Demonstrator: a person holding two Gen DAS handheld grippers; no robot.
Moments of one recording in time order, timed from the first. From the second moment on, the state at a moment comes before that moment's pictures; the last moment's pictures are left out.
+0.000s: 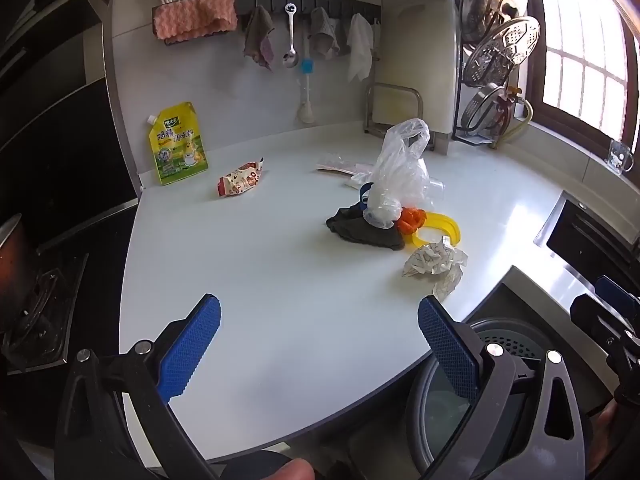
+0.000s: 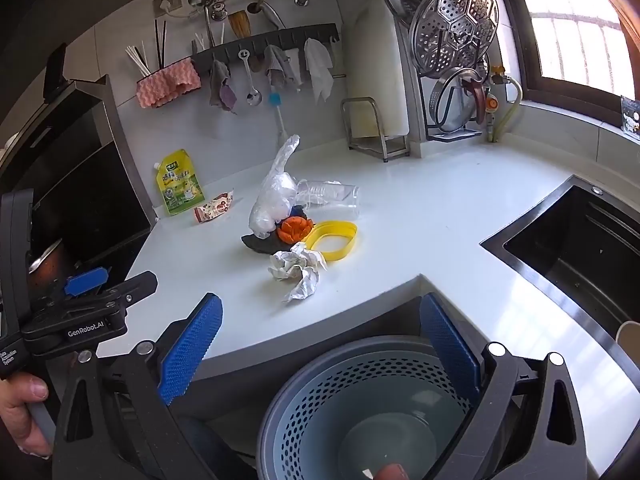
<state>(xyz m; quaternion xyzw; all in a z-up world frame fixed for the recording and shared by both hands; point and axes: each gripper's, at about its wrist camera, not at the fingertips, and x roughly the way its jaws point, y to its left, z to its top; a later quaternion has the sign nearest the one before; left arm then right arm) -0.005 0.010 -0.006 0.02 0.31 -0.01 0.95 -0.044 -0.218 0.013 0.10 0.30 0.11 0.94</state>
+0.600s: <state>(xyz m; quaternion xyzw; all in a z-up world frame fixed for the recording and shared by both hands) -0.007 0.017 -0.010 0.02 0.32 -0.01 0.95 -0.046 -0.212 0.009 0.10 0.31 0.11 0.94</state>
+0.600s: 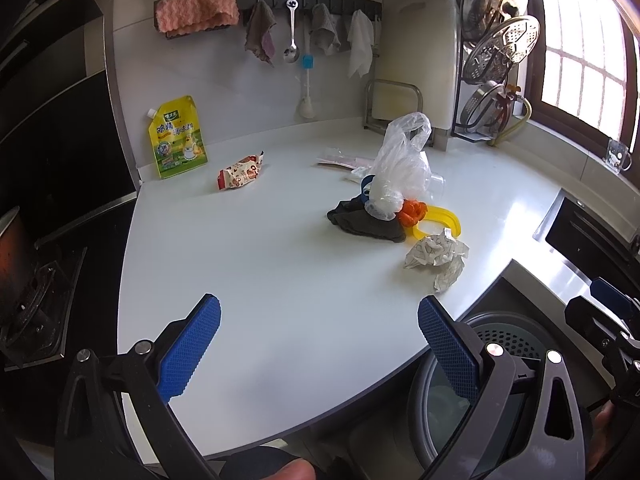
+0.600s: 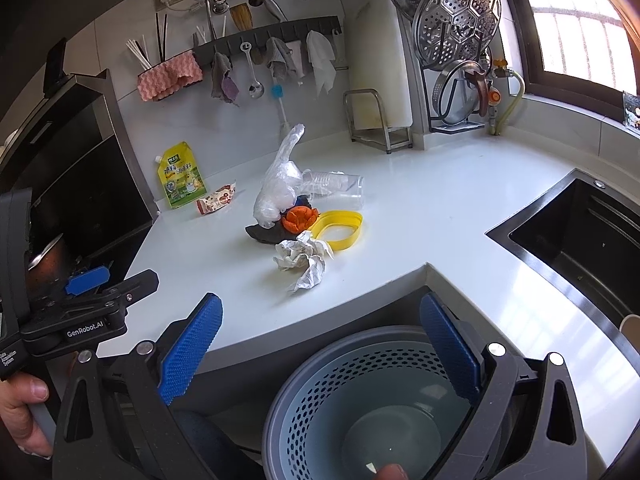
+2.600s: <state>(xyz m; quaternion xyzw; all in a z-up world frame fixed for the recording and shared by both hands) 0.029 0.051 -0.048 -0.02 0.36 -0.01 0.93 0.084 -0.166 -0.041 0.10 0.40 0.14 0.90</state>
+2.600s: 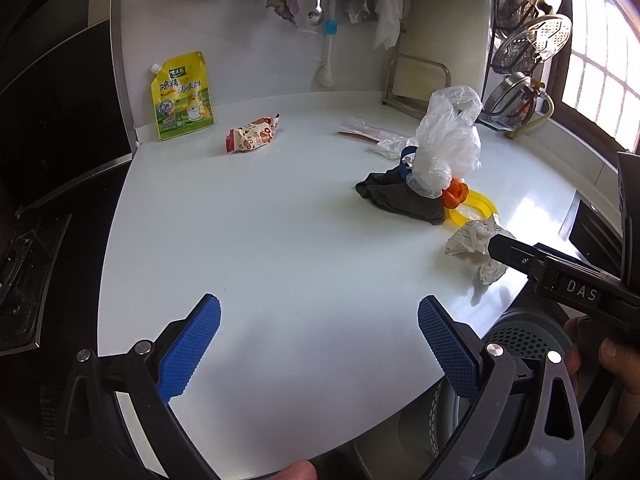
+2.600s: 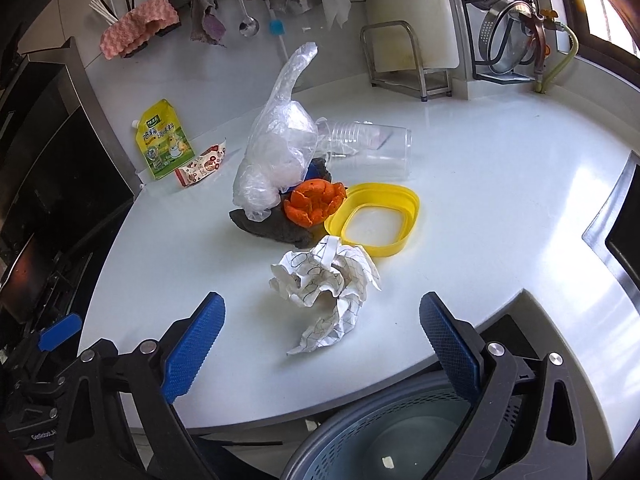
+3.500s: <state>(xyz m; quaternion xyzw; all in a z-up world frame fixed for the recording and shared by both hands) 0.113 -0.015 -0.018 0.02 0.32 -0.11 0.94 0.070 -0.195 -0.036 0.12 0.38 0.18 0.90</state>
